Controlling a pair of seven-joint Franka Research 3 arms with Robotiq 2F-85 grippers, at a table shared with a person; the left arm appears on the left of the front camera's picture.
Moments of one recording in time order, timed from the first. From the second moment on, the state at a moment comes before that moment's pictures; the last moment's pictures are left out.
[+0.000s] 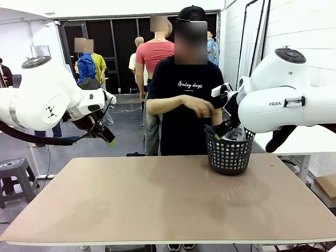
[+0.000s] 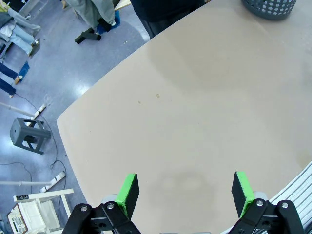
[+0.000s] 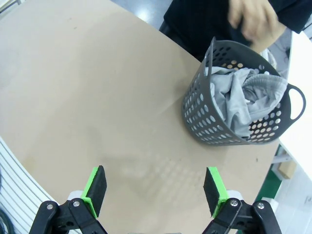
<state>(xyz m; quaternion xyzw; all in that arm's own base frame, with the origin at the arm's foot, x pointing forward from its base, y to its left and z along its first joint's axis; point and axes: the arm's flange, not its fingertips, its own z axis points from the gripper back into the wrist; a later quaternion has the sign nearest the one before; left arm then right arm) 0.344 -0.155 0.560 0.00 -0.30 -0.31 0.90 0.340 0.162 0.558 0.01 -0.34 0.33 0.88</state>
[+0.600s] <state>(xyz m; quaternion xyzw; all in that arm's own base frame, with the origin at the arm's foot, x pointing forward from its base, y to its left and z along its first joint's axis) 0.344 -0.155 0.560 0.00 -0.30 -0.31 0.90 0.340 0.162 0.558 0.01 -0.34 0.33 0.88</state>
